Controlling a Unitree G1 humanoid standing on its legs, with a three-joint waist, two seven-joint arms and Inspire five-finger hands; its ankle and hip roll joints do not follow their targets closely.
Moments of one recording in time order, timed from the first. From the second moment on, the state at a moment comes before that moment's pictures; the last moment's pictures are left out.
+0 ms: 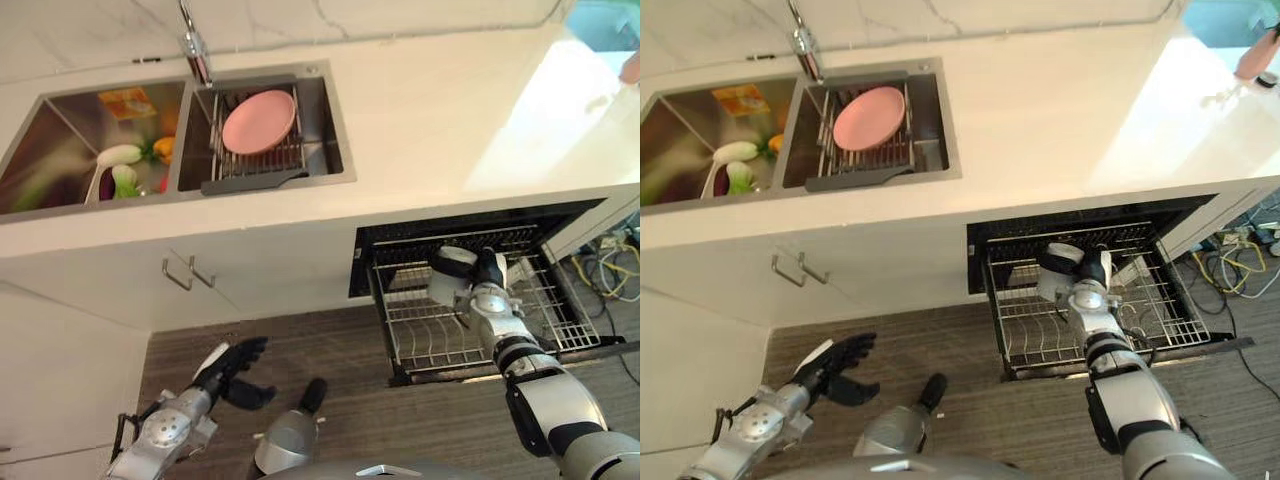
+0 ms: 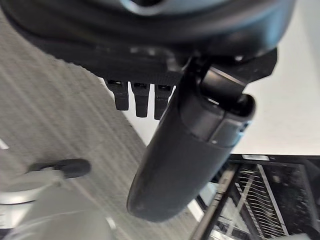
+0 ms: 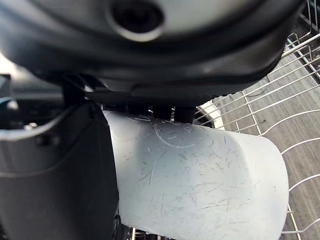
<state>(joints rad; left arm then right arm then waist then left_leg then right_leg) 0.25 0.65 -0.35 0.31 -0.21 -0.03 -0.09 -0.58 -0.37 0.16 1.09 0.31 -0.05 -0.33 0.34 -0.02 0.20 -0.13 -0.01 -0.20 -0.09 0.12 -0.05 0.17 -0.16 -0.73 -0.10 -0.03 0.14</state>
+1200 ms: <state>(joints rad) 0.10 0.28 -0.17 1.15 -0.07 -0.03 0.03 -0.55 -0.29 0.30 0.87 0.12 -0.03 -0.24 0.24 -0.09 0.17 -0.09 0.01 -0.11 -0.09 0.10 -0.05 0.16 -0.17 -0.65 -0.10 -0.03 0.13</state>
